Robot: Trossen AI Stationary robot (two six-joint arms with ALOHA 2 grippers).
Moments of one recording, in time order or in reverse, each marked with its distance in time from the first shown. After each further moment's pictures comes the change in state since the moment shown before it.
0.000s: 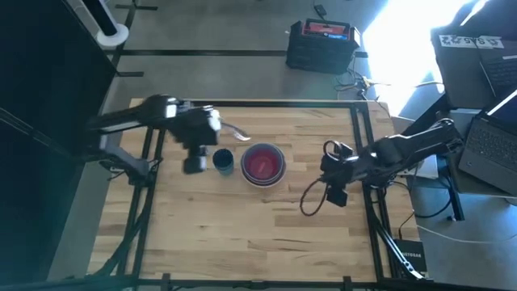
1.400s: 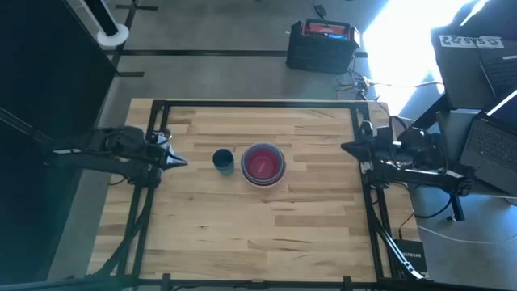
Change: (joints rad) left arm -0.111 -0.982 -1.005 0.854 -0.028 -0.157; right arm -0.482 -1.044 -0.750 0.851 -0.271 -0.274
